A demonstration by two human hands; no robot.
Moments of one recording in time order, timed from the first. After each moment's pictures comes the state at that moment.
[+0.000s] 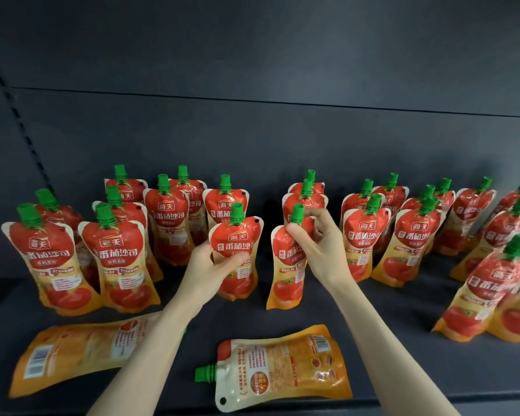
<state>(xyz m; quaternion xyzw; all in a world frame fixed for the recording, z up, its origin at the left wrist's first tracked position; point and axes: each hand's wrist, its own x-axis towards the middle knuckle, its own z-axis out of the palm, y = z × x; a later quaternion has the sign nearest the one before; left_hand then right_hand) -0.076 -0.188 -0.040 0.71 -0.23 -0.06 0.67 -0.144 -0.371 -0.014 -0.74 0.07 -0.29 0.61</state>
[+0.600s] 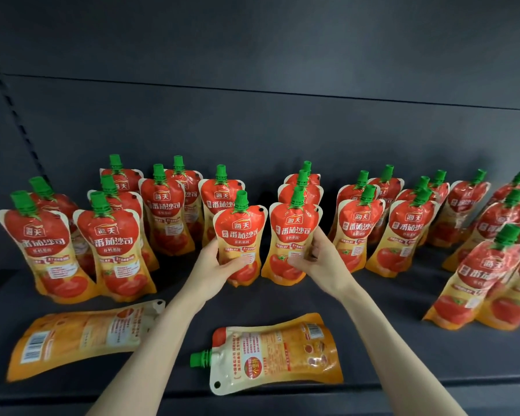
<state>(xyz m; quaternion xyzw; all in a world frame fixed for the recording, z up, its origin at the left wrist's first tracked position) -0.076 -0.198 -0.061 0.73 -0.23 -0.12 0.64 -0.159 -0.399 -0.053 -0.83 0.07 -0.16 0.54</state>
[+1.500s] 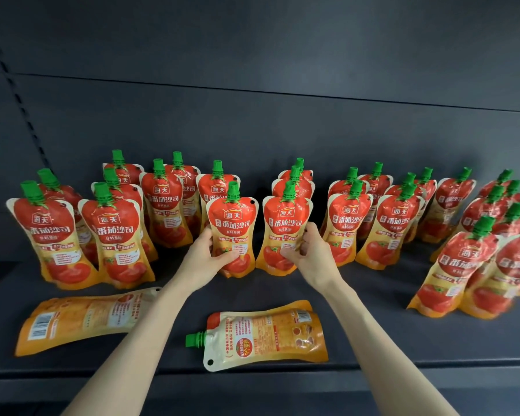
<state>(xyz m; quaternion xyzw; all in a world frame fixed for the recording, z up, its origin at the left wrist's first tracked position) -0.073 -0.190 -0.062 0.78 -0.23 -0.11 0.57 -0.171 -0.384 -0.048 -0.85 0.13 -0.19 0.47</state>
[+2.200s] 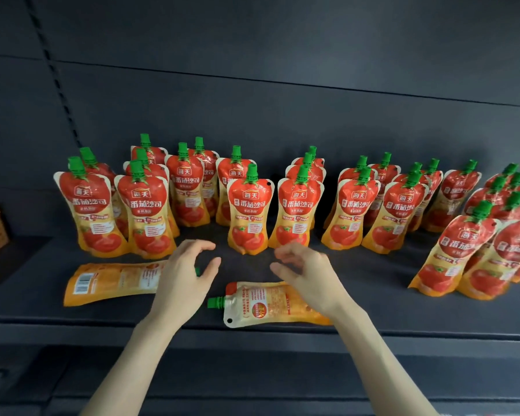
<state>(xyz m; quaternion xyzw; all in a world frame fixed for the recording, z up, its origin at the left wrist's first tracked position) -0.157 -0.117 -0.062 0.87 -0.24 0.17 0.40 -0.240 -0.322 -0.039 -0.91 0.04 -0.15 0.39</state>
